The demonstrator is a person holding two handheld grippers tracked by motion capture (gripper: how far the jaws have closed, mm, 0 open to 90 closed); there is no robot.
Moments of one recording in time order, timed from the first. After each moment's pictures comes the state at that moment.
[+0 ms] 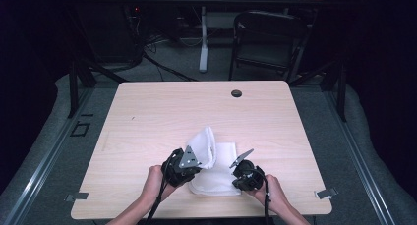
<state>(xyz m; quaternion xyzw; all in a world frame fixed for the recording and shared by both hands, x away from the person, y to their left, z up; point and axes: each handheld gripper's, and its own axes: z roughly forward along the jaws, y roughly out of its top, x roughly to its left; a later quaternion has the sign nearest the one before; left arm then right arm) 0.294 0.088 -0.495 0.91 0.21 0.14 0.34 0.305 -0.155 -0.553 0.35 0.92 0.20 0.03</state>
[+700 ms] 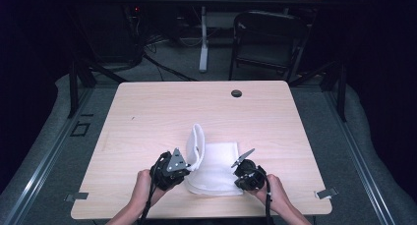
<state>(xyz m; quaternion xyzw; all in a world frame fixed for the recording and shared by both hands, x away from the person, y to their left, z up) 0.284 0.114 -0.497 0.90 0.24 0.16 0.33 0.306 -0.159 -0.551 0.36 0.91 0.19 0.03</state>
